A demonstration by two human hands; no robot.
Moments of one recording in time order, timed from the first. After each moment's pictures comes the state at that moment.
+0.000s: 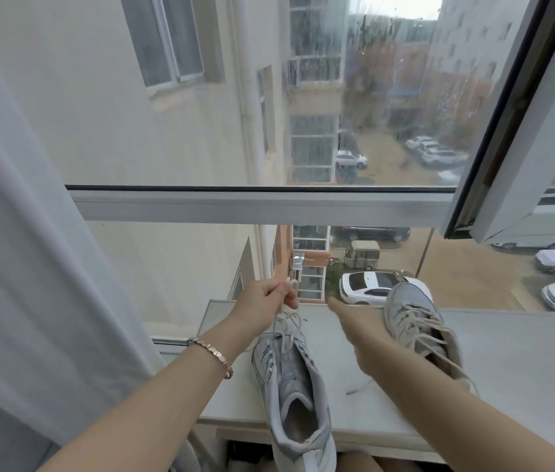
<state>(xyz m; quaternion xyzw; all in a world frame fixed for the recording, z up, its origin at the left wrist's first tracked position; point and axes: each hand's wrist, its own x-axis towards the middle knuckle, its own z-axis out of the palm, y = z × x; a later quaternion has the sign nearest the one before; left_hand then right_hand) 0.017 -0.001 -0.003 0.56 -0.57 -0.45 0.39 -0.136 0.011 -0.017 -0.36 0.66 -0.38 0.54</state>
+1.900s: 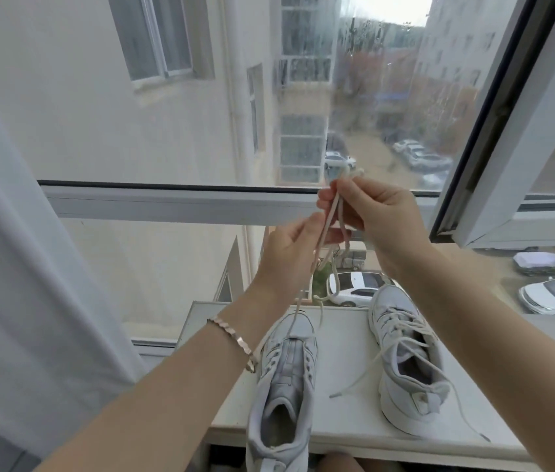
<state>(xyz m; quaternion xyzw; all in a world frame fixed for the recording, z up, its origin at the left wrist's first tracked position) -0.041 0.008 0.076 0.36 -0.60 -0.46 0.55 -0.161 -0.005 0.114 -0.53 0.38 -0.60 0.46</state>
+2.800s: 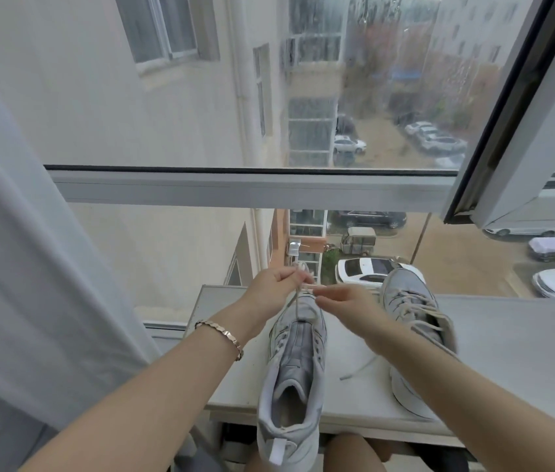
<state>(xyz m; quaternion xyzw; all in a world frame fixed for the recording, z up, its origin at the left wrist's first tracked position) -0.005 -0.004 -0.007 0.53 -0.57 -0.52 0.36 -0.157 0.001 -0.030 -0.58 0.60 -0.29 0.46</state>
